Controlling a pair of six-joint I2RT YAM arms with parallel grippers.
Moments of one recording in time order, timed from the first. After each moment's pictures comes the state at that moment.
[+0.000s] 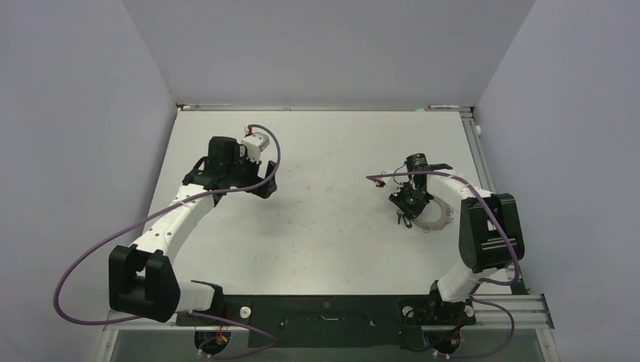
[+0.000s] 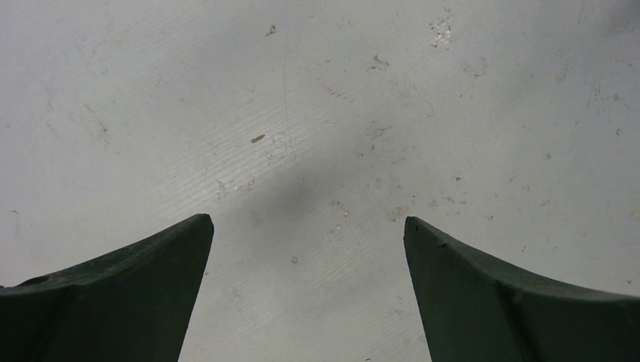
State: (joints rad) left arm -0.24 1.32 1.00 -0.43 0.29 0.11; right arm 0.14 1.64 0.98 -0.71 -0.13 -0.81
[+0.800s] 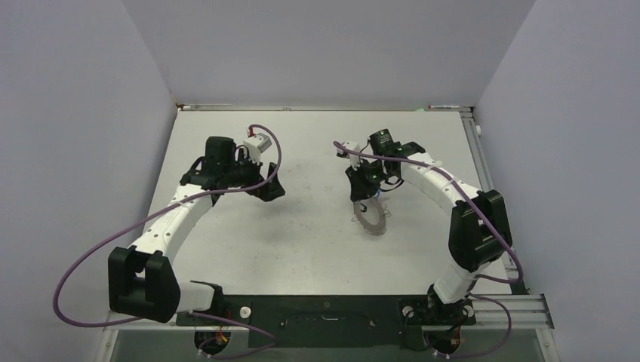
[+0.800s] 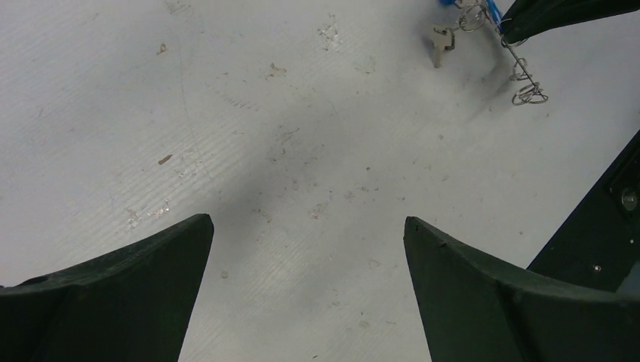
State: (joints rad) left arm -0.22 1.32 1.00 -0.44 0.55 0.08; right arm 0.43 1.69 1.29 -0.76 -0.53 -0.43
